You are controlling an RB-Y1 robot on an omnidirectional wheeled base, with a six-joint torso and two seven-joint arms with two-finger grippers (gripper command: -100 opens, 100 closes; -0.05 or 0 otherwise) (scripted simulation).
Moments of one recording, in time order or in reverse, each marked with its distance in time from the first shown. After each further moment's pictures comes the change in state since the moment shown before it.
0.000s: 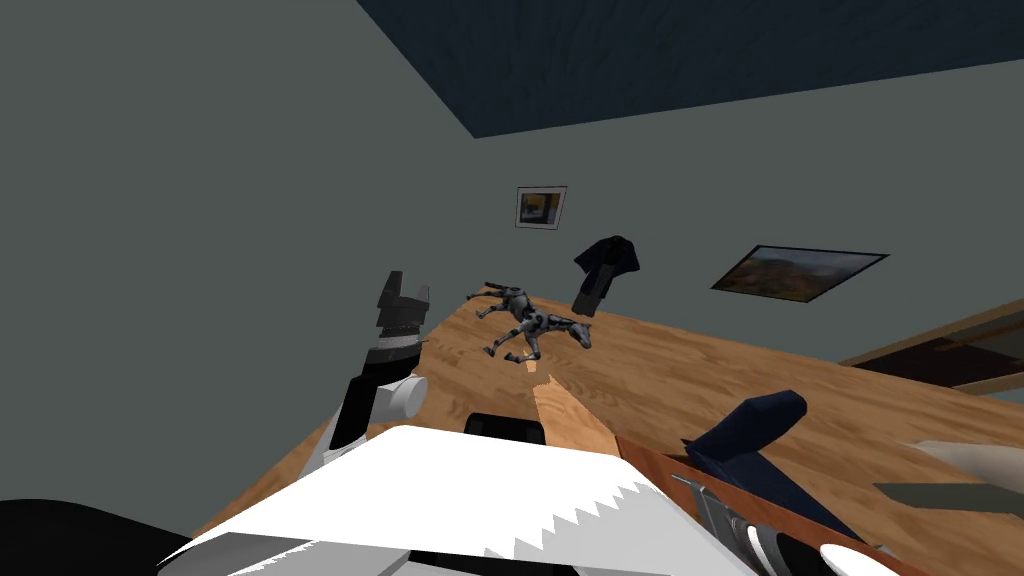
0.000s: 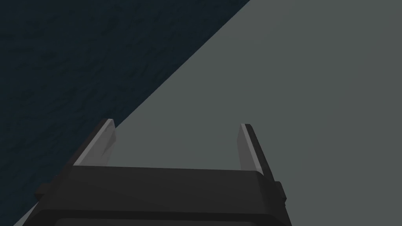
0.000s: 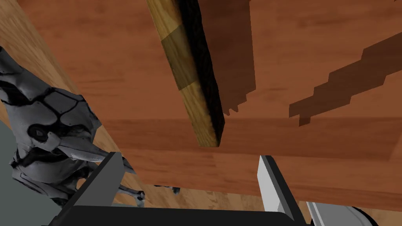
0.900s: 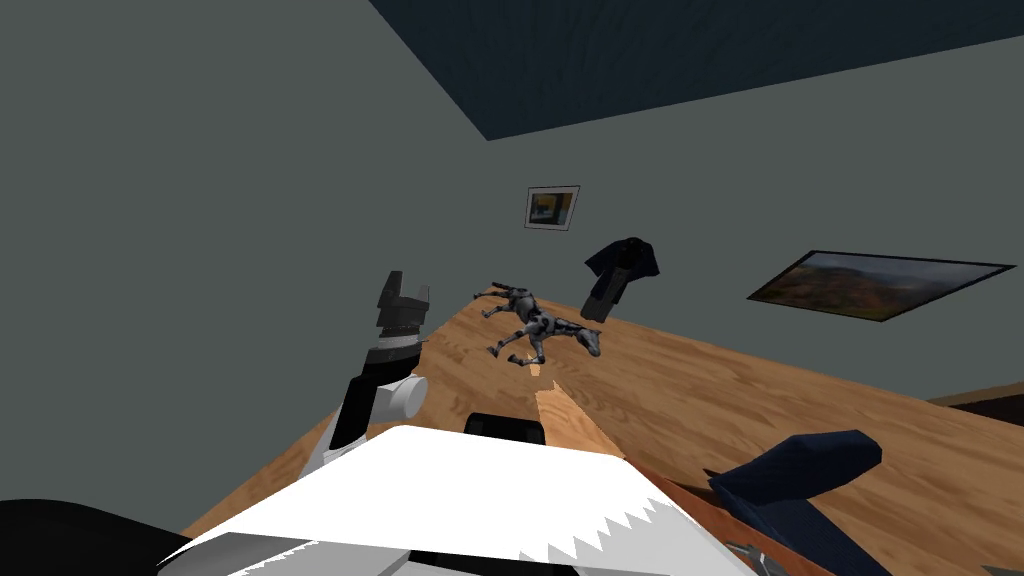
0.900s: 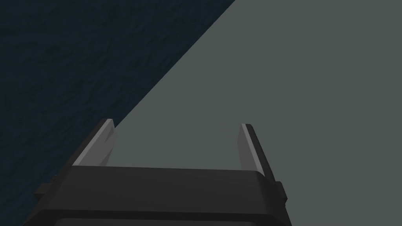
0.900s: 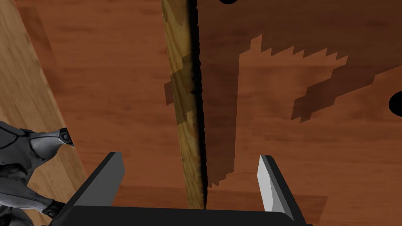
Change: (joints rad) left arm 0.000 0.000 0.000 0.000 0.000 0.000 0.000; right arm 0.005 -0.041 0.109 0.128 0.102 0.011 0.020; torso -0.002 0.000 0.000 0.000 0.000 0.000
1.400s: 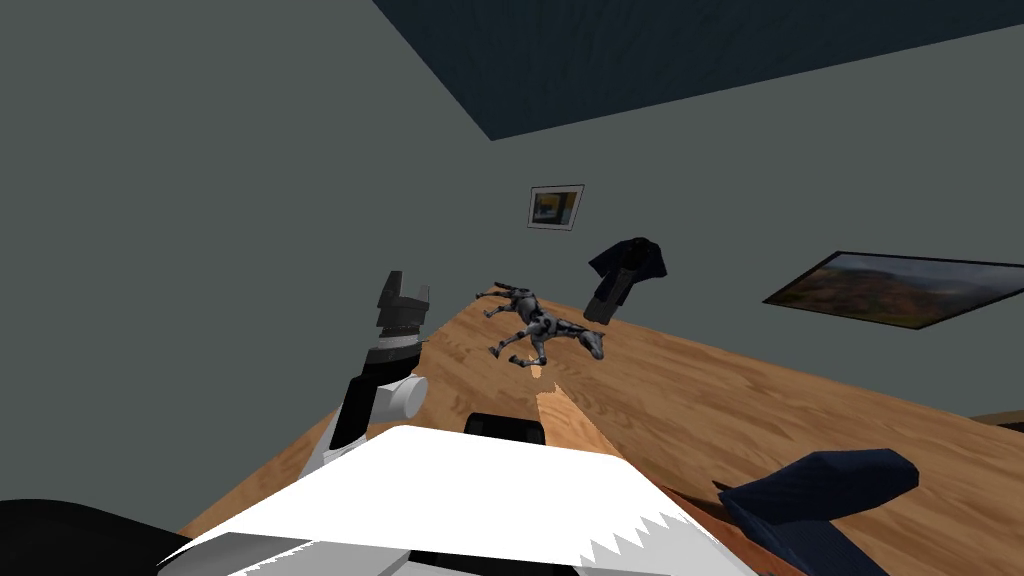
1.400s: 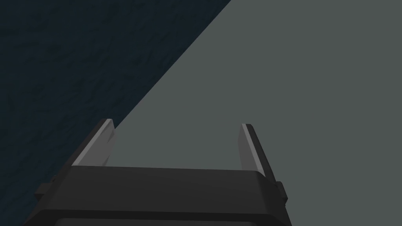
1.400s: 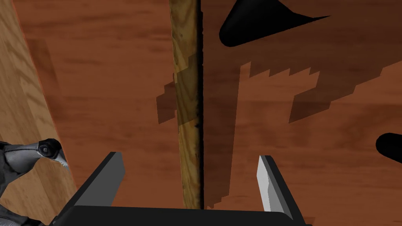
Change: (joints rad) left arm 0.000 0.000 0.000 0.000 0.000 0.000 0.000; right arm -0.016 0.008 0.044 0.064 0.033 -0.003 0.009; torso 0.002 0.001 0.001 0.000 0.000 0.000
